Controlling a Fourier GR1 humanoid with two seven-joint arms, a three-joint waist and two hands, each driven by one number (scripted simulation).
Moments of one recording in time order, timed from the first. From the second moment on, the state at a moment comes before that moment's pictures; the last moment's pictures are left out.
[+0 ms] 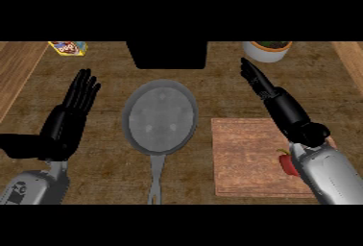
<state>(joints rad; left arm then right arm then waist) -0.19 0.35 -0.18 -1.60 0.34 0.17 -0.05 -0.40 -0.37 0.31 -1.52 -0.16 0.01 -0.08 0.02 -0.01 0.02</state>
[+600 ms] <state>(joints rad) -0.05 0.54 -0.09 -1.38 0.23 0.26 0.13 -0.28 -0.47 0.15 -1.57 -0.16 0.01 -0.26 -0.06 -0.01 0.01</state>
